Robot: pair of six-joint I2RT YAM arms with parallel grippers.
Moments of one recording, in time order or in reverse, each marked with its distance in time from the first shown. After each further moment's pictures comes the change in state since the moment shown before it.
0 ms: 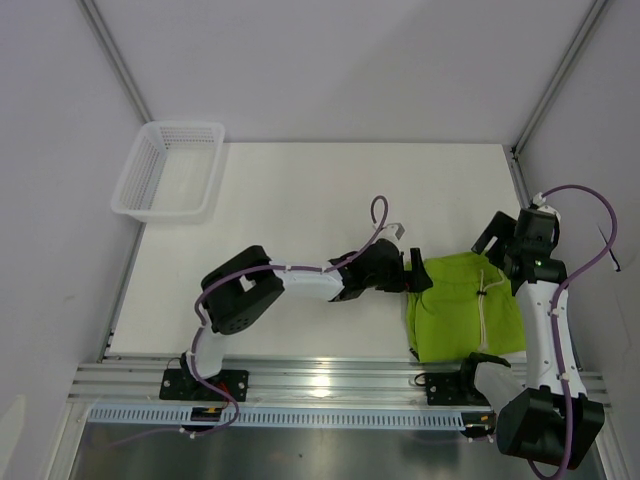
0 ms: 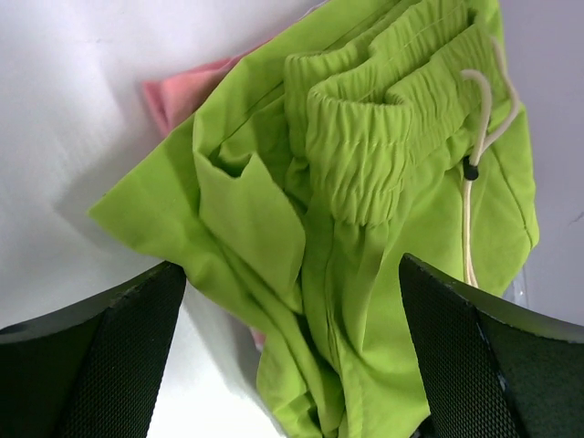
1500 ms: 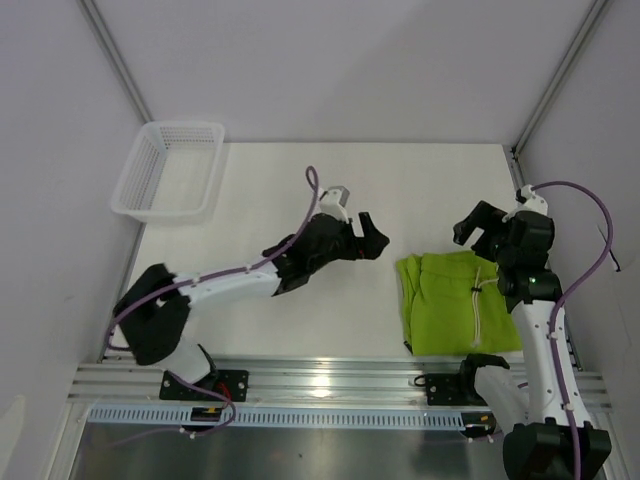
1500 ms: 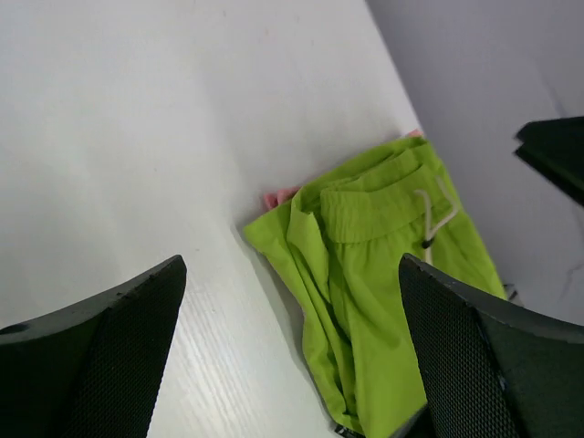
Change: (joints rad) left arm 0.141 -0.436 -0.258 0.018 -0.149 0.198; right arm 0.095 -0.113 -0.047 0.174 -0.167 0.015
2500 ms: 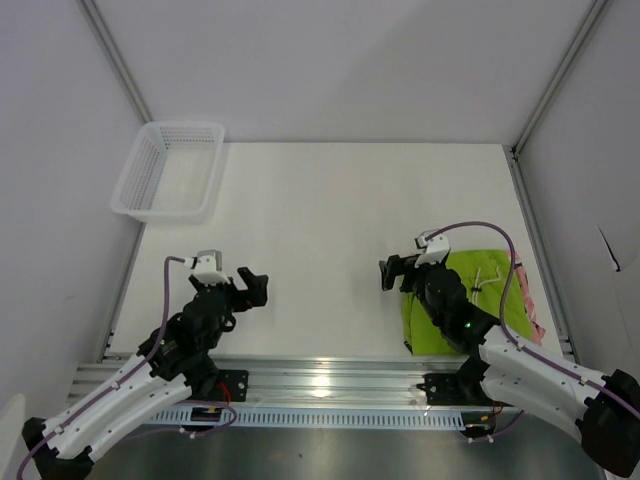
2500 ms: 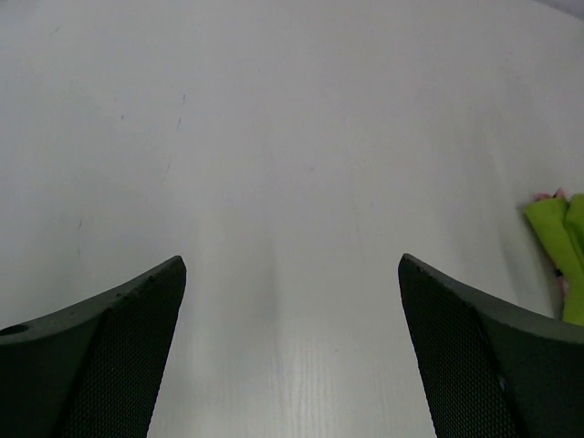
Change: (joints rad) left arm 0.122 -1.279 -0.652 -0.612 -0.445 0.126; right arm 0.871 -0.050 -0.468 0.662 0.510 -0.118
